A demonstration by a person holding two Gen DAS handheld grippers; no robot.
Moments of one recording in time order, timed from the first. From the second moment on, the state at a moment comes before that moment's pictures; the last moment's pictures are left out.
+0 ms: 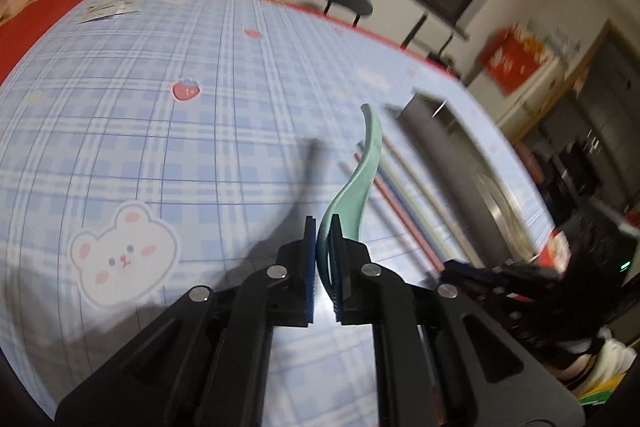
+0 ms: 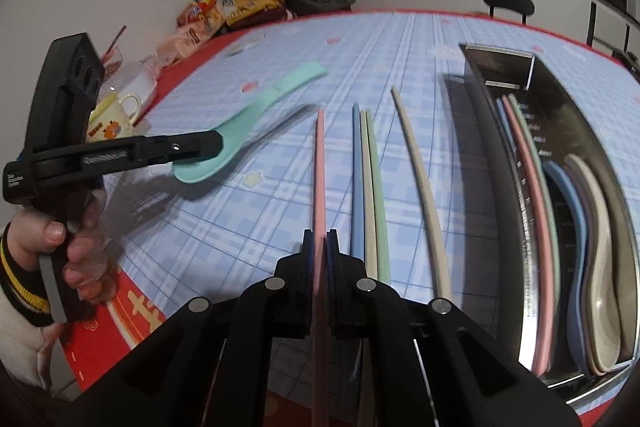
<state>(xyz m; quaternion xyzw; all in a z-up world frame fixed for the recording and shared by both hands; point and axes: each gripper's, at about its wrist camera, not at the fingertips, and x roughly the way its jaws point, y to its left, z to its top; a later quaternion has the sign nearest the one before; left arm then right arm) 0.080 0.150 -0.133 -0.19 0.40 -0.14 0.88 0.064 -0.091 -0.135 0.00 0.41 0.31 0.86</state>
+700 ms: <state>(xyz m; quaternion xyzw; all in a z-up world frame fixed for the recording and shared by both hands) 0.034 0.115 -0.096 -0.33 0.32 -0.11 0.88 0.071 -0.150 -0.118 0.14 0.36 0.35 0.85</state>
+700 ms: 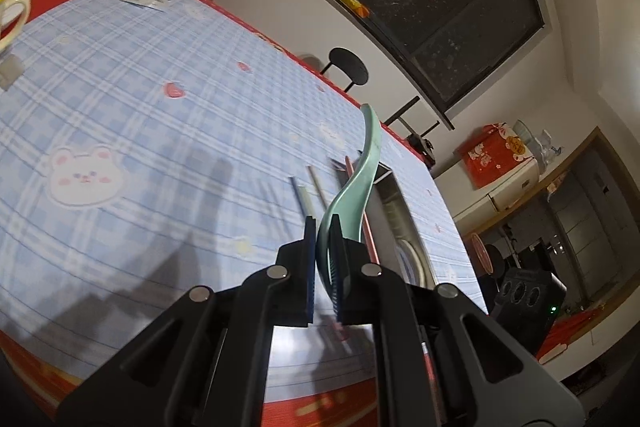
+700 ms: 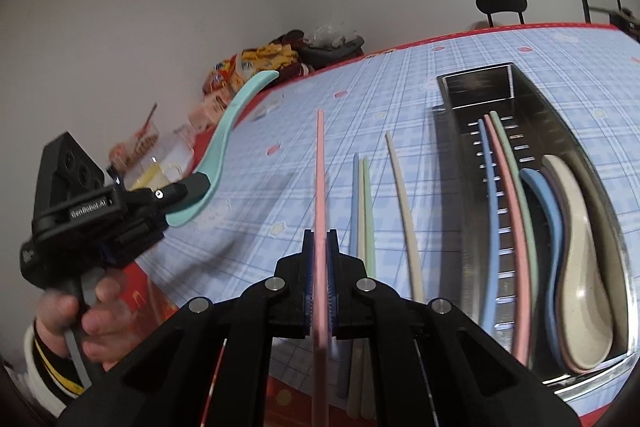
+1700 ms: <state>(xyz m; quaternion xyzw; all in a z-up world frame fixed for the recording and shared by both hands) 0.089 -0.014 -0.101 -0.36 0.34 -0.11 0.86 0.128 -0.241 -0.131 0.20 0.37 0.27 0.87</state>
